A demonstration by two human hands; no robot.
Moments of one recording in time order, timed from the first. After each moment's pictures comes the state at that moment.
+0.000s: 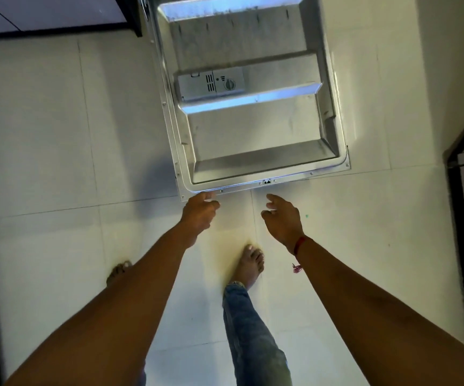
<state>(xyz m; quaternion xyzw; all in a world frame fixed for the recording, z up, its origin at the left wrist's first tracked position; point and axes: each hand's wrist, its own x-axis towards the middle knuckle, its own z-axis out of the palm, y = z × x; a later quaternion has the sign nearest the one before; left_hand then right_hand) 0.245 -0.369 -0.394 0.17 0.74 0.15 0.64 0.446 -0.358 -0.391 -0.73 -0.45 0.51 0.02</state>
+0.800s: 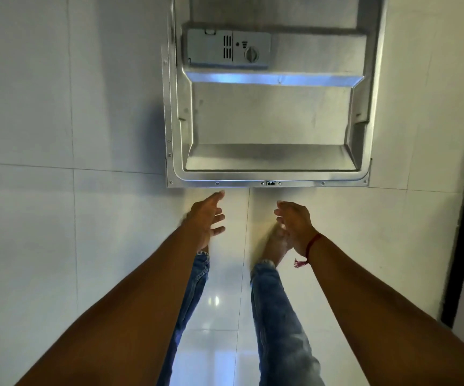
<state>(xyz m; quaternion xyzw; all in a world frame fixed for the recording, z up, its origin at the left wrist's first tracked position) 0.288 -0.362 -0.494 -0.15 0.69 0.21 0.68 0.482 -0.305 -0.480 -0.78 -0.19 0.59 0.00</state>
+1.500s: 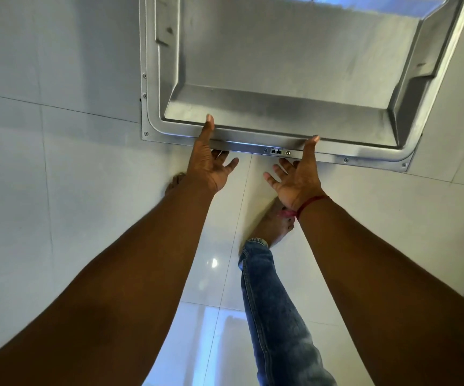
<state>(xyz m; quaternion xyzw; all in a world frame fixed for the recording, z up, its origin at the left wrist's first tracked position) 0.334 -0.327 -0.591 -0.31 0.57 0.50 0.57 0.496 -0.276 -0.585 -0.69 0.07 0.70 0.20</state>
